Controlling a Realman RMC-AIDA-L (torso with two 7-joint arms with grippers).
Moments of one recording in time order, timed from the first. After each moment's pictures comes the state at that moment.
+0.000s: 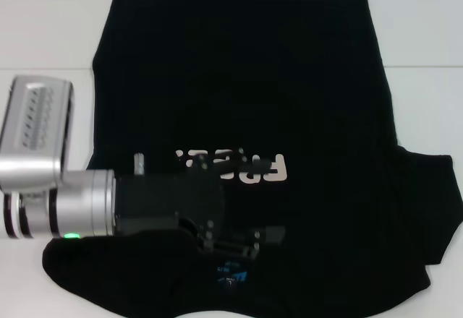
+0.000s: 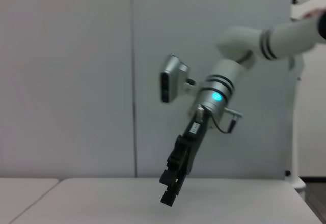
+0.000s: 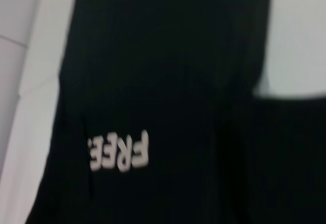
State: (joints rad) left arm -0.58 -2.17 0.76 0.66 1.92 1.72 -1.05; right arm 0.57 1.79 -0.43 -0.71 -2.41 -1.72 2.46
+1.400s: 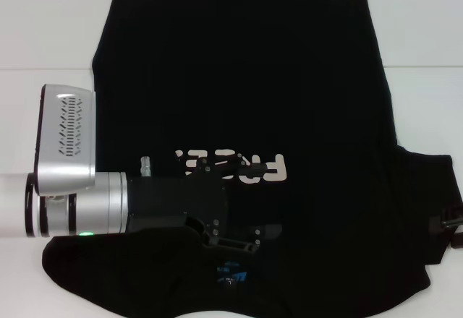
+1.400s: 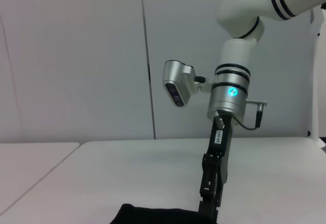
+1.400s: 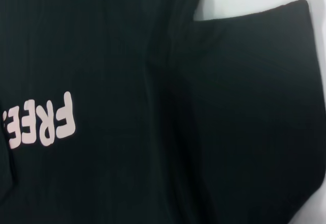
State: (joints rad) left arm -0.58 -2.16 0.84 0.62 1.91 1.56 -1.00; right arm 0.64 1.84 -0.56 -0.50 -2.56 -1.48 2.57
